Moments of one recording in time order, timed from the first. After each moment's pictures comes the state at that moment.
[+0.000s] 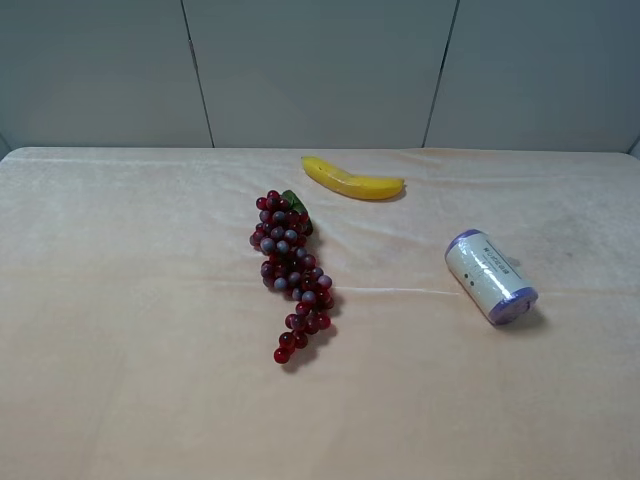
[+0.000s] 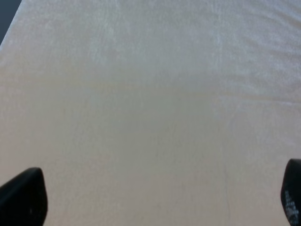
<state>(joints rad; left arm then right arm) 0.11 -0.01 -0.50 -0.04 1.05 0.03 0.23 0.05 -0.54 0.06 1.13 -0.02</state>
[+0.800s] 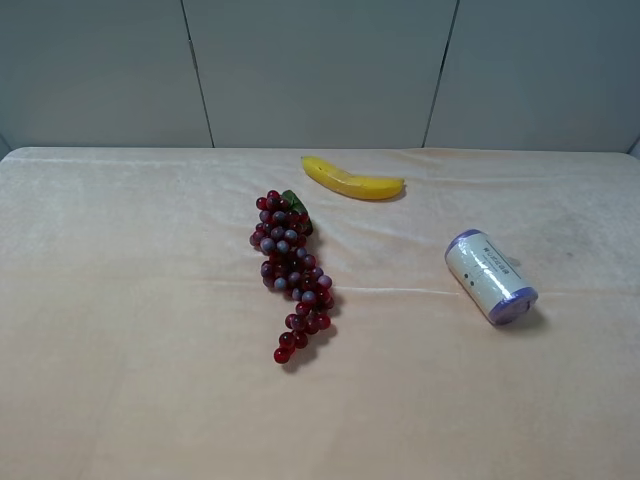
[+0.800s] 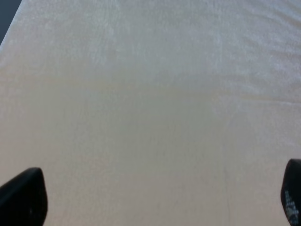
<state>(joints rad) 0.11 -0.01 -0.50 -0.04 1.05 0.03 0.23 -0.01 -0.49 0.02 1.03 -0.02</state>
